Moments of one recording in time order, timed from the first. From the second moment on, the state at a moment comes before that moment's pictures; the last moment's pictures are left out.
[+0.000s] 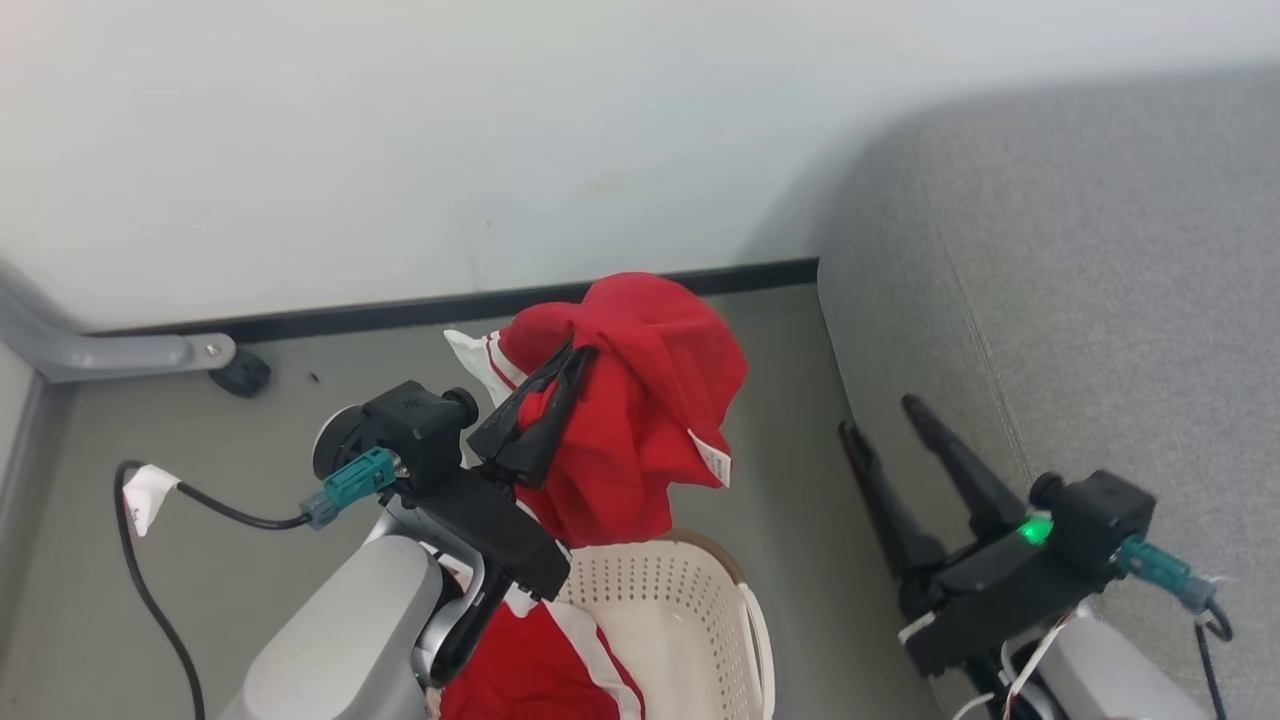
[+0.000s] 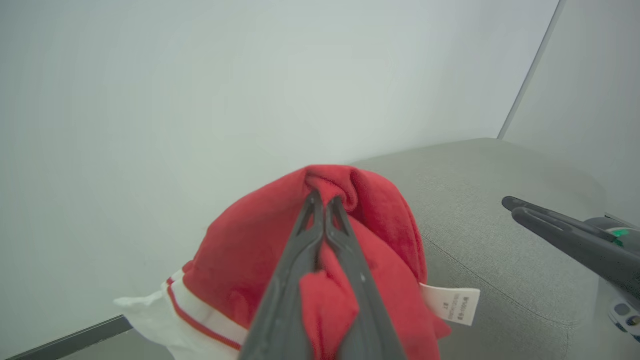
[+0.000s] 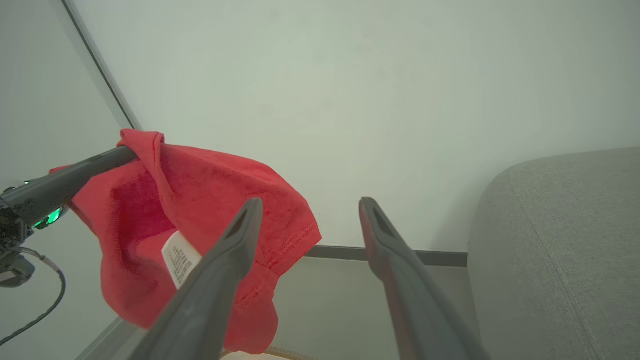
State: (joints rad) left arm -0.65 0.20 -0.67 0.44 -0.67 -0.12 -0.25; right arm -0.42 -0.28 0.51 0.29 0.57 0.12 -0.26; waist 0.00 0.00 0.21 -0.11
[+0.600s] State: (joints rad) left arm -0.66 0.19 -0.70 0.37 -0.70 -0.12 -0.23; right arm -0.49 -0.33 0.79 0.28 0.56 0.12 -0.26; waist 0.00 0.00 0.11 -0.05
